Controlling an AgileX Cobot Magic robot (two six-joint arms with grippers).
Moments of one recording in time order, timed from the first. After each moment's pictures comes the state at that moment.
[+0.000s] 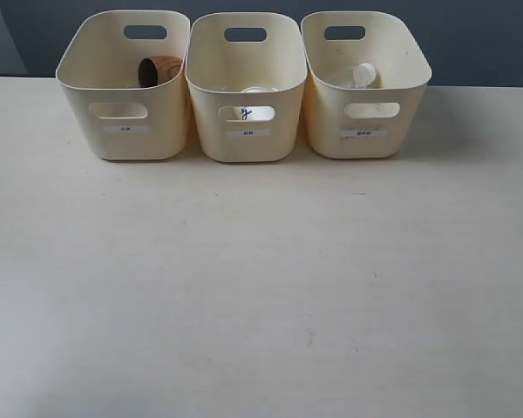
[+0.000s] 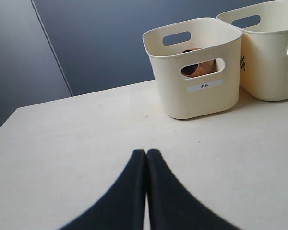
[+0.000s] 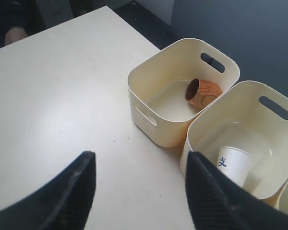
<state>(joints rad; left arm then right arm) -0.04 0.00 0.00 0.07 0.23 0.12 0.68 1.59 -1.88 0.19 0.97 -0.22</state>
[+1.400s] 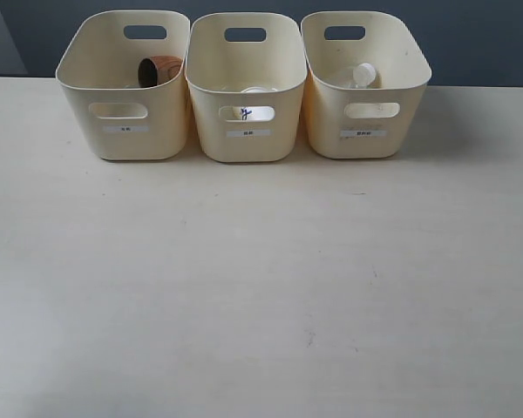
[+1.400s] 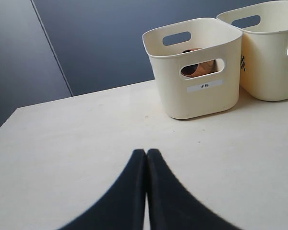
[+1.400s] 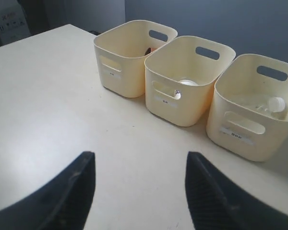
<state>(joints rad) -0.04 0.00 0.00 0.07 0.23 0.12 0.68 0.47 -0.71 -0.02 0.69 0.00</state>
